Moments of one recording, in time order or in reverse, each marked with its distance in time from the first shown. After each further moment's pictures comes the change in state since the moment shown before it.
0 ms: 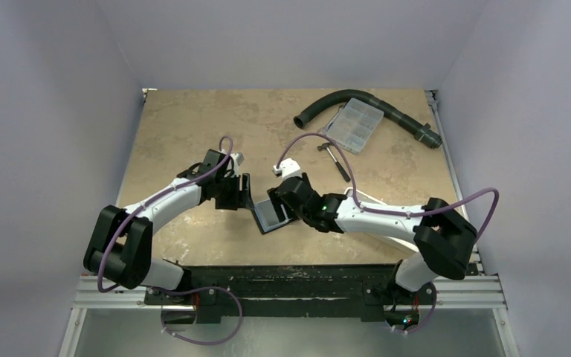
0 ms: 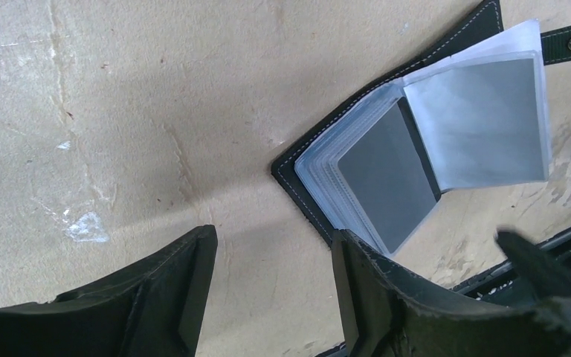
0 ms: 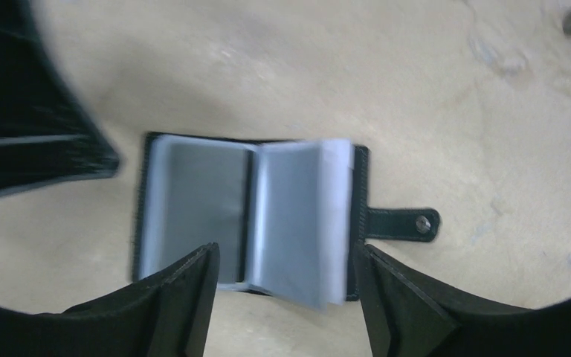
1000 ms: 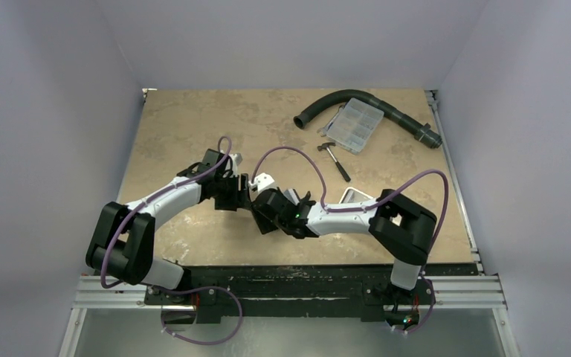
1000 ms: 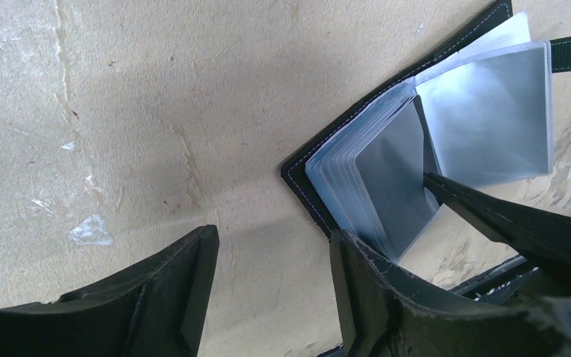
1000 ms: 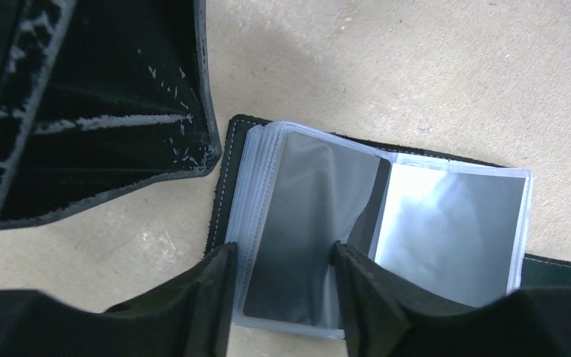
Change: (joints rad) left arm 0.024 0.029 0.000 0.001 0.018 0.000; right arm 0.104 0.261 0.131 0.079 -0.034 -0.009
